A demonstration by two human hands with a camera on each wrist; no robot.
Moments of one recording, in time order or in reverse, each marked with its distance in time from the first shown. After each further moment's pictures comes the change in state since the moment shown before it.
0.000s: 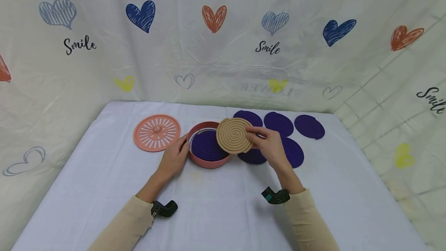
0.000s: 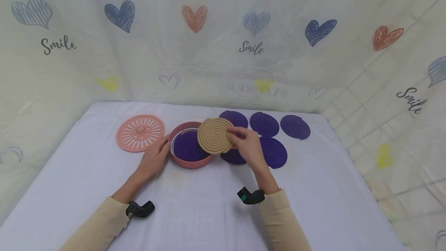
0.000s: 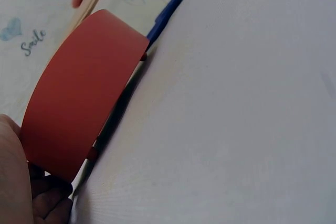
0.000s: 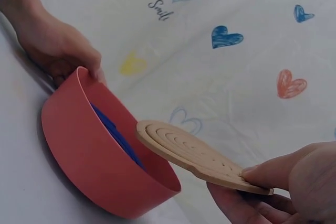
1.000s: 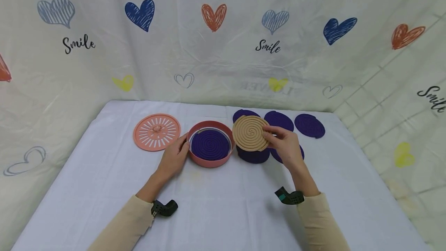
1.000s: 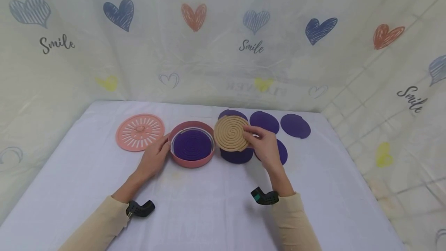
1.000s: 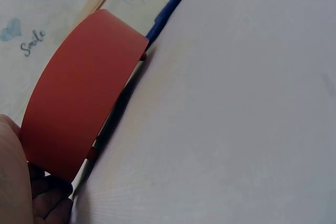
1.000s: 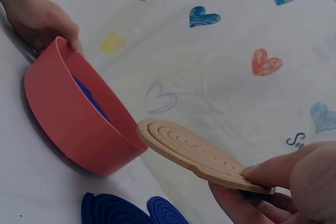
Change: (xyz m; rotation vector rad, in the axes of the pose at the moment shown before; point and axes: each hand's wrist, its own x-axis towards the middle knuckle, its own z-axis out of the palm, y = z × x) left_hand 0.000 0.001 0.000 -0.009 0.005 -0.001; right_hand -0.007 0.013 -0.041 -0.013 0.076 -0.011
